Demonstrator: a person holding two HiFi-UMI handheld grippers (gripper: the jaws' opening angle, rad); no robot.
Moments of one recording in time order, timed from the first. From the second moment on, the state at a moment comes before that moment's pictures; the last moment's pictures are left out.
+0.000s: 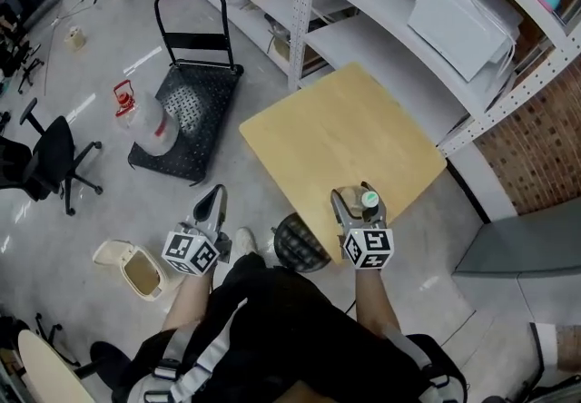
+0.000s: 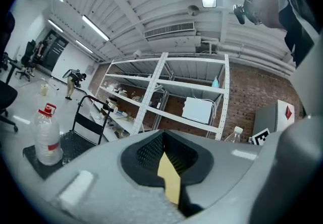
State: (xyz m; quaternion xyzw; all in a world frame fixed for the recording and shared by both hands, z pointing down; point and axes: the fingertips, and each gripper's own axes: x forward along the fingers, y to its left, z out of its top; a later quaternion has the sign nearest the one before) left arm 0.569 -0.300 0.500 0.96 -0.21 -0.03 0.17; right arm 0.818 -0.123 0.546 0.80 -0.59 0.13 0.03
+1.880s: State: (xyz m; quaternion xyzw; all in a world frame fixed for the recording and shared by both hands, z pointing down) left arm -0.009 -0.237 0.501 0.79 -0.58 -0.14 0.13; right arm 0.311 -0.289 0.525 0.51 -0.85 0.07 0.10
